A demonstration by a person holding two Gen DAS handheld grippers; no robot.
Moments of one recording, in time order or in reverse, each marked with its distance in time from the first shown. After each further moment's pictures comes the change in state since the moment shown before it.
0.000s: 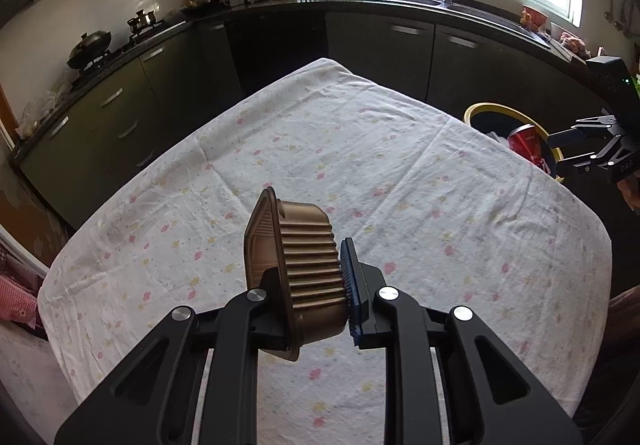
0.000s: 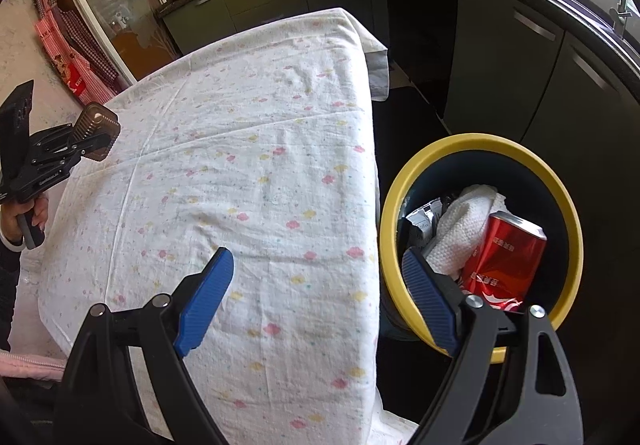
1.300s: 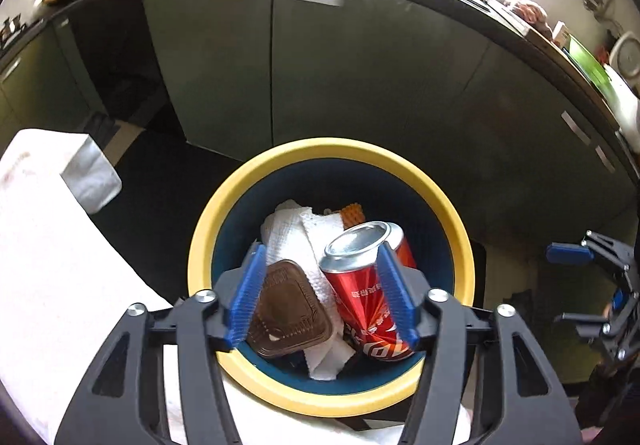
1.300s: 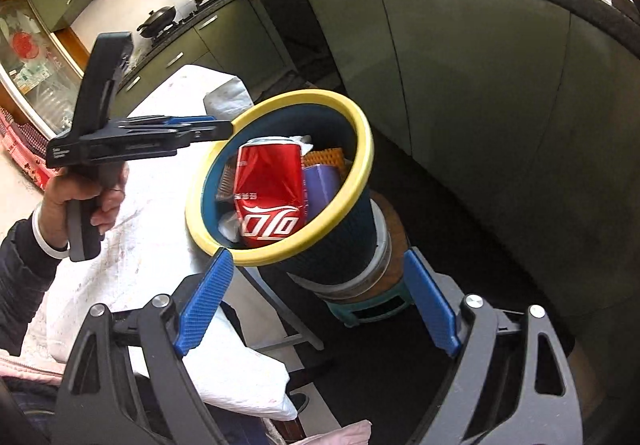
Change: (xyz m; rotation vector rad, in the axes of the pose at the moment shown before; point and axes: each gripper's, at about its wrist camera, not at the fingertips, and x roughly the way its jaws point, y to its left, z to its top) left arm 0.203 -0.312 0.189 0.075 0.177 -0.339; right arm -0.084 -0.189 -0.123 0.345 -0.139 -0.046
